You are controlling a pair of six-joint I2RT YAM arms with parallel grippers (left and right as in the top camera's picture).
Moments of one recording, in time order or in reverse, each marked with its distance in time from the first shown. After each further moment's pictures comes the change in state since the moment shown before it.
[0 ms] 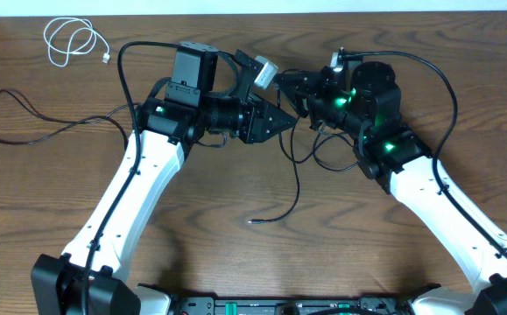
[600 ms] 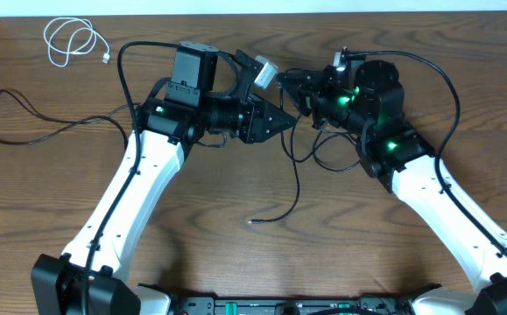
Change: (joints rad) left arm 0.000 0.000 0.000 0.000 0.000 0.000; right arm -0.020 0.000 0.000 0.000 -0.012 0.018
